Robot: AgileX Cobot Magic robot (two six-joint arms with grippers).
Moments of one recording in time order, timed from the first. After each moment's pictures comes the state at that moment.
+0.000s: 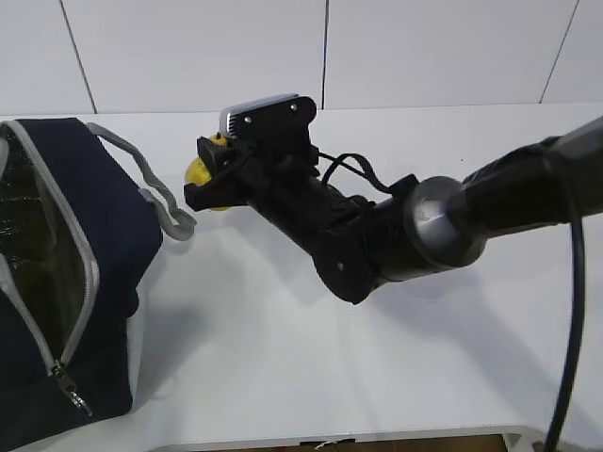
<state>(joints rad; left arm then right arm) 0.09 1.14 -0.90 -0.56 0.94 0.40 0.67 2.18 -1.25 0.13 -0.81 -0.07</state>
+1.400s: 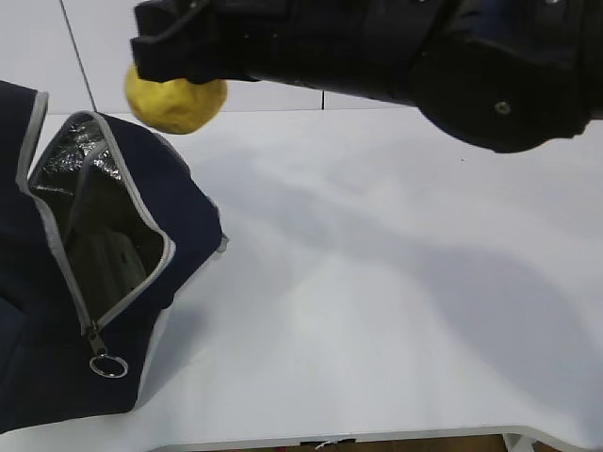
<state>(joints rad) 0.09 1.14 -0.90 -0.81 0.91 0.49 0.73 1.63 -1.24 -0.42 -0.21 0.39</state>
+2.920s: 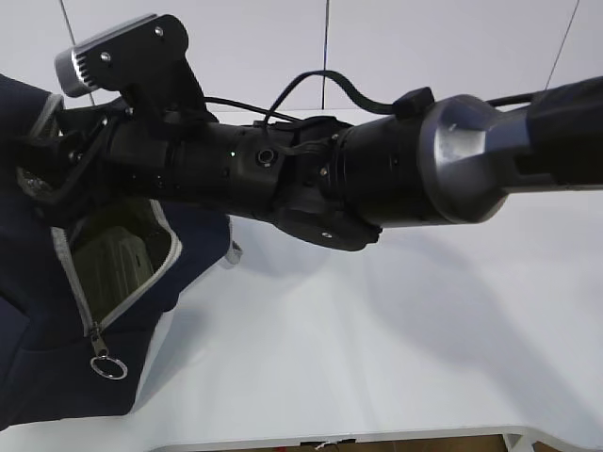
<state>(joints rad) 0.09 1.14 -0.90 -0.85 0.94 0.53 0.79 1.99 -1.35 -0.57 -0.57 0.44</state>
